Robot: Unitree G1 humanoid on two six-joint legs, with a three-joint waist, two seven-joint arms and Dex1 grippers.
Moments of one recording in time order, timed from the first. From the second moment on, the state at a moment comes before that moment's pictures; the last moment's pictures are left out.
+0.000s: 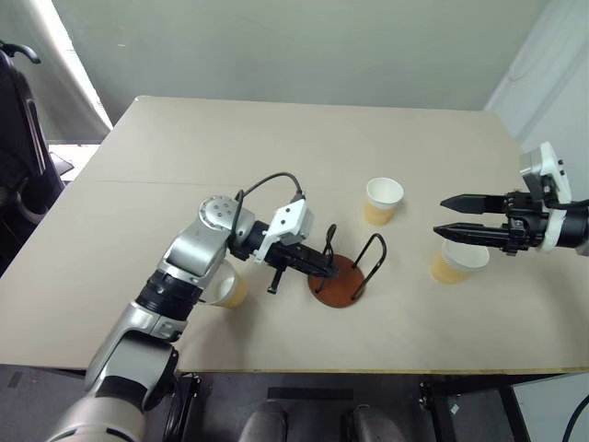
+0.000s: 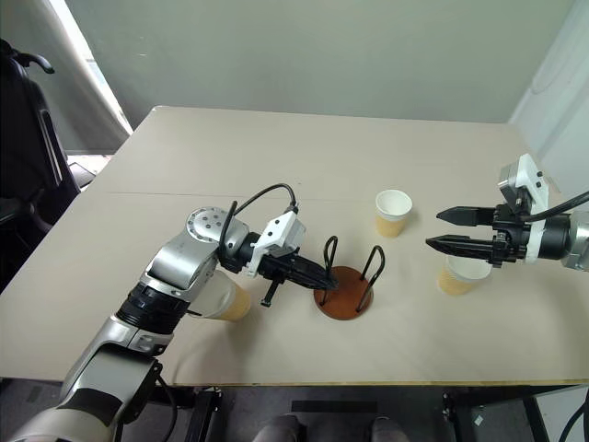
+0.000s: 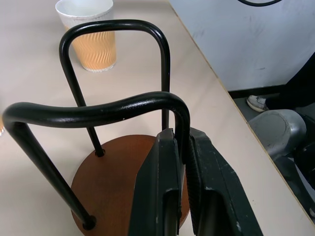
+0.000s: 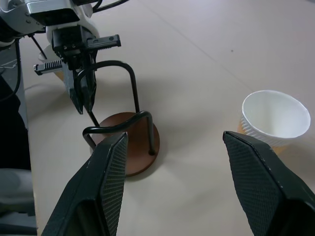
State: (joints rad) left arm -0.81 0.54 -0.32 0.13 -0.29 0.35 -1.48; right arm -0.49 -1.03 -0.22 -0.16 0.67 0.79 1.19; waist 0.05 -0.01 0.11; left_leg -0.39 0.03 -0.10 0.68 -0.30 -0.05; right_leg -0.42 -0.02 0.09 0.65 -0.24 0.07
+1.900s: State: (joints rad) left arm -1.00 0.76 -0.24 0.39 -0.37 0.36 -1.57; right arm -0.61 -0.97 -0.13 -0.14 0.61 0.76 1.11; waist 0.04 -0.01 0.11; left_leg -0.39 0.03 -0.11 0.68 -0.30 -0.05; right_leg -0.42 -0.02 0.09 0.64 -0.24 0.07
